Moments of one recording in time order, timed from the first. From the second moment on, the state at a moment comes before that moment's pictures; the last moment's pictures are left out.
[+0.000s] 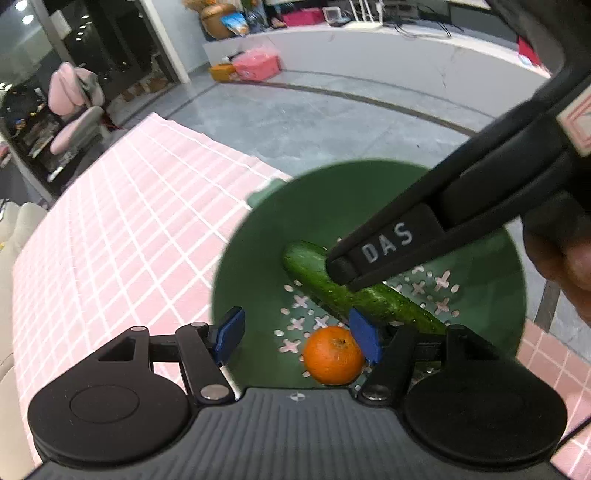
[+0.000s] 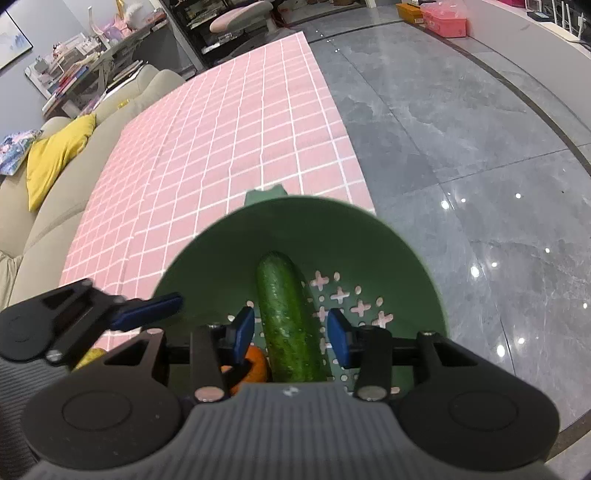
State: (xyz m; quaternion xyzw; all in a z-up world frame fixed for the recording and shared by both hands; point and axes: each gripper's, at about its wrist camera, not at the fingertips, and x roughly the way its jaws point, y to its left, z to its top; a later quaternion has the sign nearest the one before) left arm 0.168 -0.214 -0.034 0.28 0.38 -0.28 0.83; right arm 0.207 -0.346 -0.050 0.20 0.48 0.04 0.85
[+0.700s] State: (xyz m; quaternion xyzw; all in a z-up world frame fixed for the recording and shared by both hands) left arm 0.065 -0.003 0.026 0.12 0.42 -0.12 0.89; right arm 0.154 -0.298 0.017 0.17 0.41 0.08 0.89
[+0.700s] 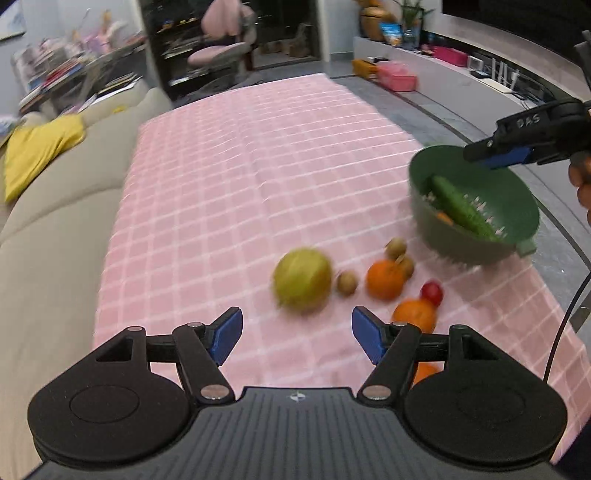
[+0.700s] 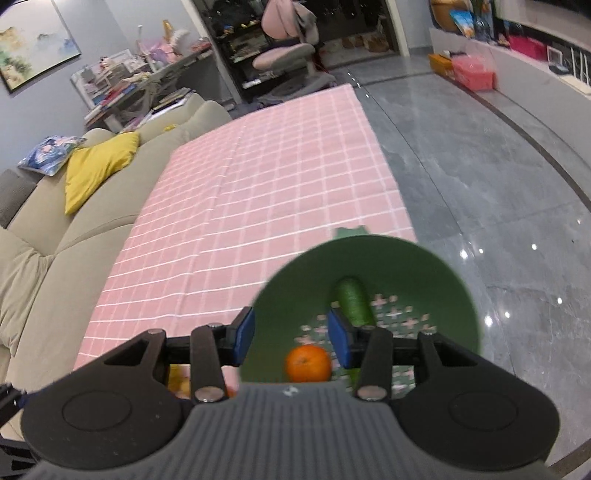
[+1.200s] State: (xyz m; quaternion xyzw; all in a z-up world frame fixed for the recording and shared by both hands) left arm 0.032 0.055 0.011 0.10 0.42 -0.10 0.90; right arm 0.066 -0.222 -0.017 0.11 0.44 0.11 0.88
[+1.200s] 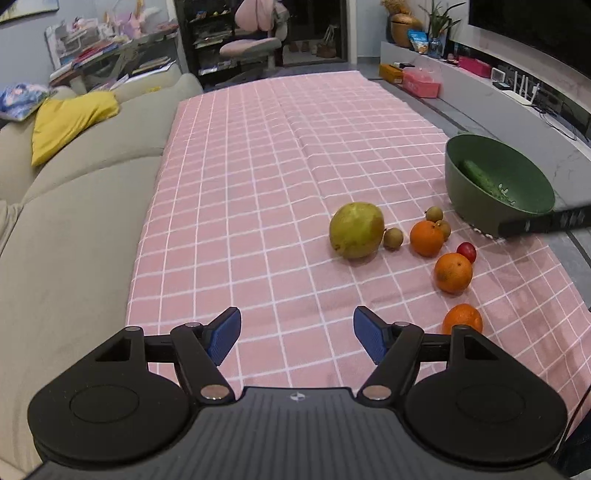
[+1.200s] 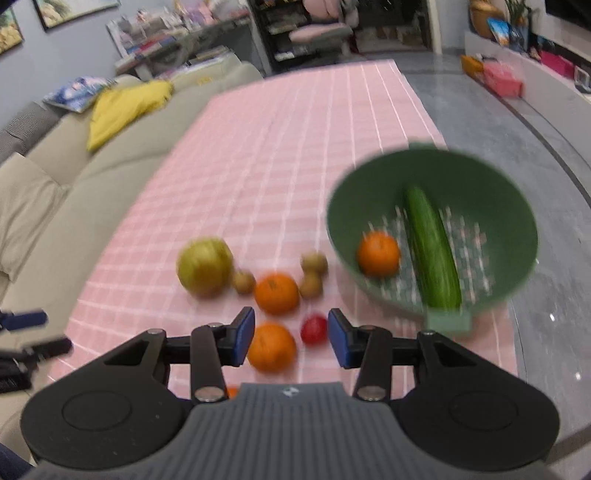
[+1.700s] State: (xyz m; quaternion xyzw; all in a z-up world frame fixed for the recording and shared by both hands) left arm 0.046 0.007 -0.019 0.16 0.43 -0.15 0.88; right arm 0.086 -0.189 -0.057 0.09 0.49 0.12 0.86
